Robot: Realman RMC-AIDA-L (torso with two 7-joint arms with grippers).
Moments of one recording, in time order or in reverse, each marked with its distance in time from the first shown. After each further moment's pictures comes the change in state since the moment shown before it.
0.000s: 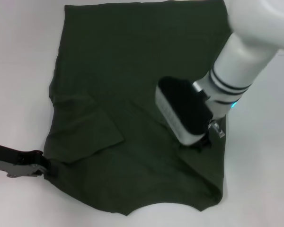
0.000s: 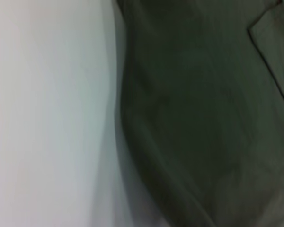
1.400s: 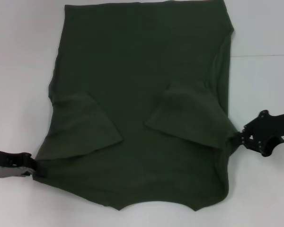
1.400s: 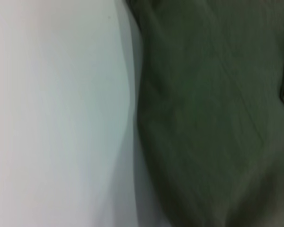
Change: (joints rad) left arm 0.040 0.003 -0.004 0.054 -0.001 0.009 0.052; right arm -0.406 -0.130 0.776 0.030 0.211 -0.132 -0.169
